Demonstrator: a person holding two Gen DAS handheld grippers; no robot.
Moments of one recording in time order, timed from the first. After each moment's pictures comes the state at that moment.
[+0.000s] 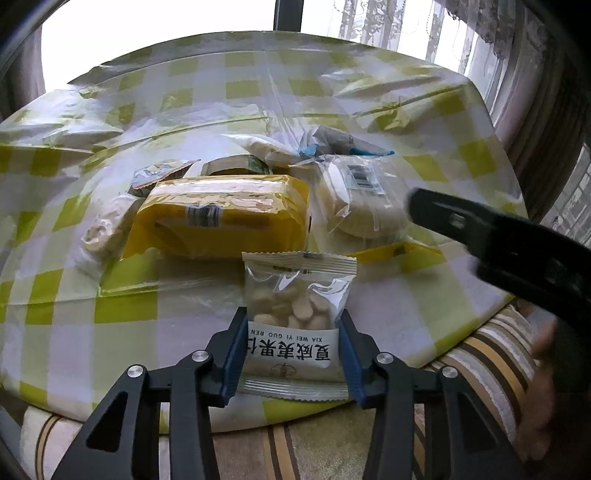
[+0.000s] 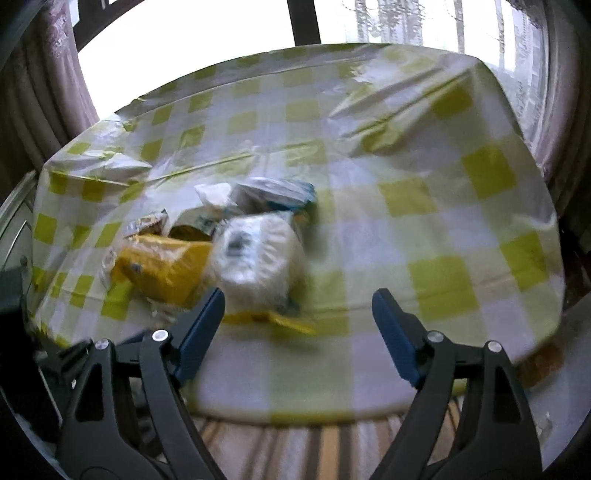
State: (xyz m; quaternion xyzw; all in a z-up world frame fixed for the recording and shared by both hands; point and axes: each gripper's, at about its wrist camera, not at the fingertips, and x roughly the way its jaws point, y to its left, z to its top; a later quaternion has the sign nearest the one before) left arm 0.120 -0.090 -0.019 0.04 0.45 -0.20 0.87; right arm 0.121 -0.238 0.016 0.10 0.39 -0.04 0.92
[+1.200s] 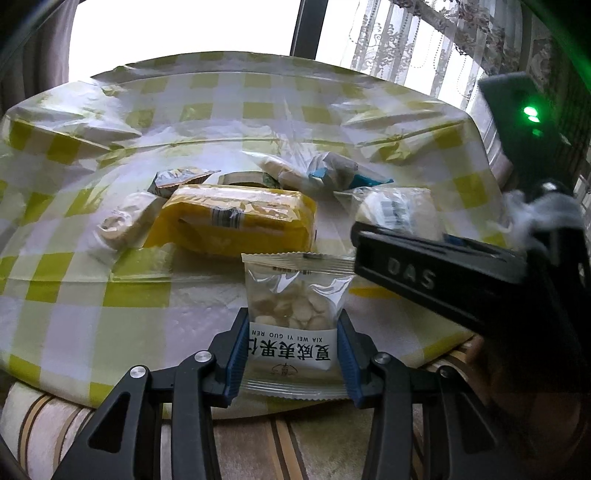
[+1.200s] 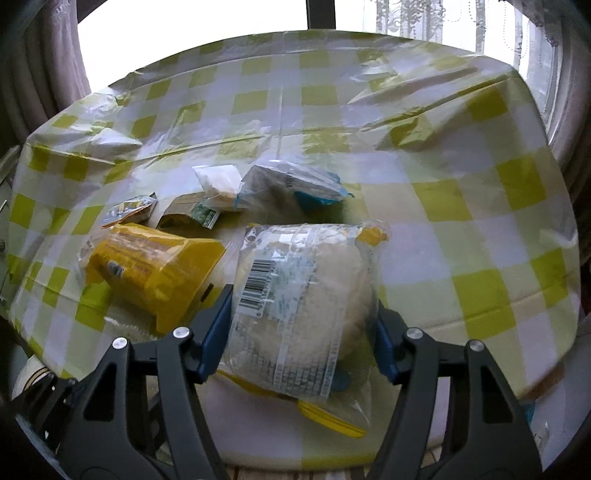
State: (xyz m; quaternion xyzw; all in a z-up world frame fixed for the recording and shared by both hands) left arm 0.101 -0.074 -0.014 0.00 0.41 -0.19 0.89; right arm 0.149 -0.208 -0.005 0.06 0.40 -0.06 0.91
